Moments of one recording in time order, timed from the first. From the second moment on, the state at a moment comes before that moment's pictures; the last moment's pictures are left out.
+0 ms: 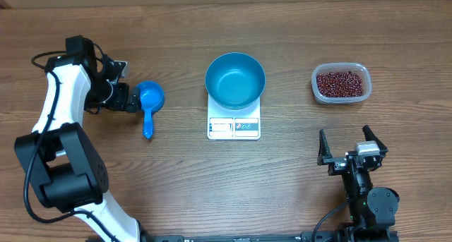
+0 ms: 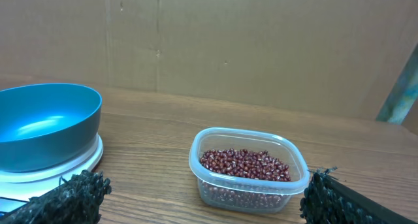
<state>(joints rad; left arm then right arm) 0.24 1.95 1.51 -1.04 0.16 0.37 0.02 0.01 0.02 -0.03 -0.06 -0.11</state>
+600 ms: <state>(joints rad) 0.24 1.98 1.51 -0.98 0.16 0.34 0.02 0.01 0.02 -0.03 -0.06 -0.11</state>
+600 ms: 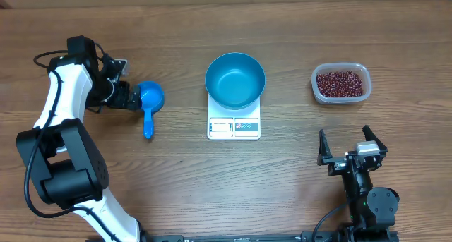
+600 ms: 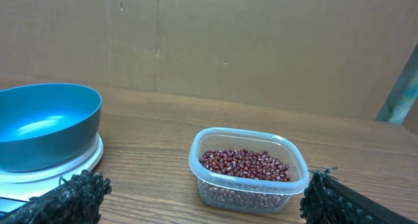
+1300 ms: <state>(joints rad) 0.18 1.98 1.51 -0.91 0.10 0.12 0.02 0.01 0.02 -0.03 -0.06 -0.11</state>
